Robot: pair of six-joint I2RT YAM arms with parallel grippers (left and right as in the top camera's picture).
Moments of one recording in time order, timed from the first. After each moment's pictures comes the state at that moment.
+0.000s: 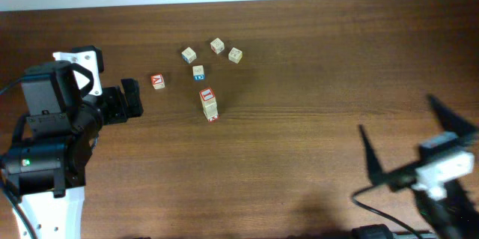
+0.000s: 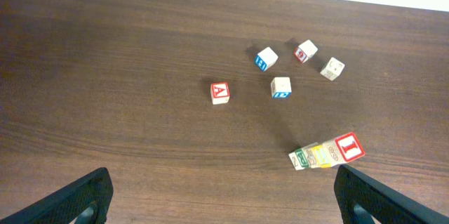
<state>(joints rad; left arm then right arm) 0.08 1.14 1.39 -0.99 0.07 -0.06 0.09 0.47 1.08 -0.56 -0.24 -0.36</state>
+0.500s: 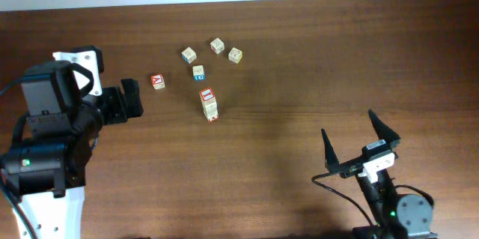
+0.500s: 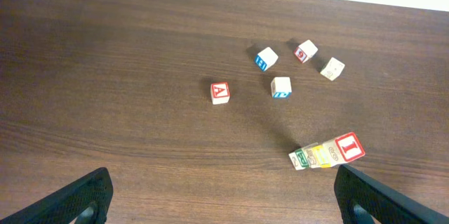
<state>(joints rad) 0.08 1.14 1.39 -0.99 0.07 -0.06 0.03 0.11 0.16 0.09 -0.27 -0.16</state>
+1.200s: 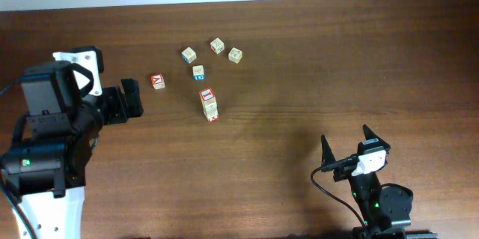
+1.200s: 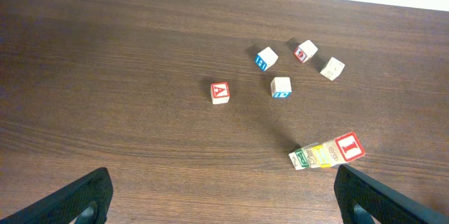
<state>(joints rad) 0.08 1.14 1.39 -0.99 0.07 -0.06 0.03 0.01 0.01 -0.06 -0.15 -0.06</state>
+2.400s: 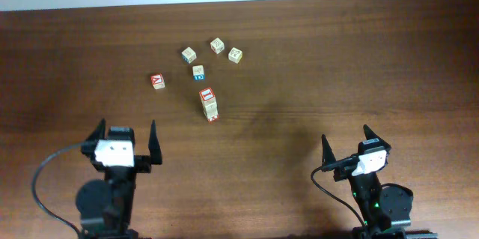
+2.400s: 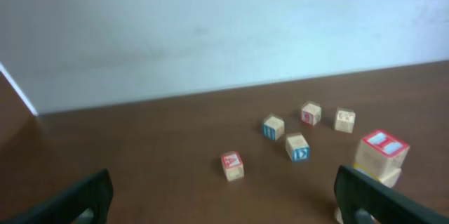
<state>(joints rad) 0.04 0.36 0.31 -0.04 0.06 0.14 0.03 0.01 0.01 -0.06 -0.15 -0.05</state>
